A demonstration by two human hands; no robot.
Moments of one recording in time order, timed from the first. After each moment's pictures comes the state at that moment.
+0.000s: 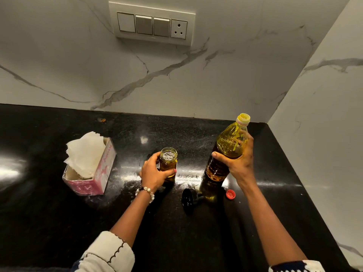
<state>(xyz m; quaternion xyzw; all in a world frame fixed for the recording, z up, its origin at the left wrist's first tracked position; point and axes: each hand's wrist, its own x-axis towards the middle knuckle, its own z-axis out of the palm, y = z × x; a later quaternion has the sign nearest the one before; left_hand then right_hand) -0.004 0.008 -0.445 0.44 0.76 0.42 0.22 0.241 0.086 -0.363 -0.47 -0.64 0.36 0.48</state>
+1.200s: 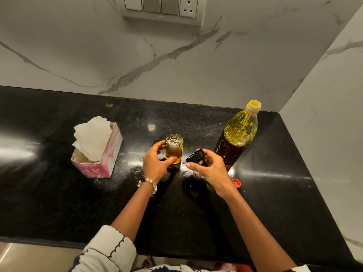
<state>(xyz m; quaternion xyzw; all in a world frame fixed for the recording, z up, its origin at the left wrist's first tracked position) -0.001 -0.011 -0.440 0.41 0.75 0.48 0.22 0.190 0.029 -0.392 -0.47 -0.63 0.55 0.27</state>
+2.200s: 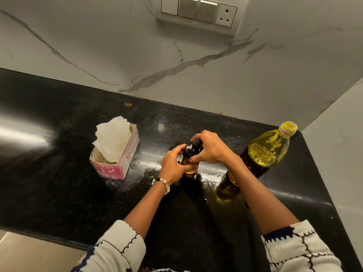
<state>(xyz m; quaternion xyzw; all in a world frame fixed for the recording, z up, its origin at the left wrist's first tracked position) -0.019 0.009 -0.440 0.45 0.70 0.46 0.30 0.096 0.095 -0.321 -0.37 -0.90 0.24 -0.01</state>
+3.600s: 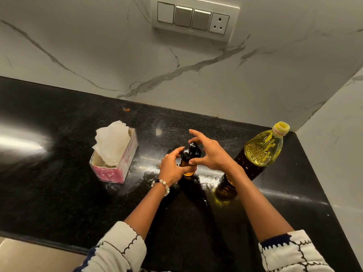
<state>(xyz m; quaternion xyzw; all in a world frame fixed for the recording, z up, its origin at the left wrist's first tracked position) -0.017 0.006 -0.435 0.44 0.71 0.45 0.31 0.114 0.092 -0.346 -0.33 -0.88 0.33 0.09</state>
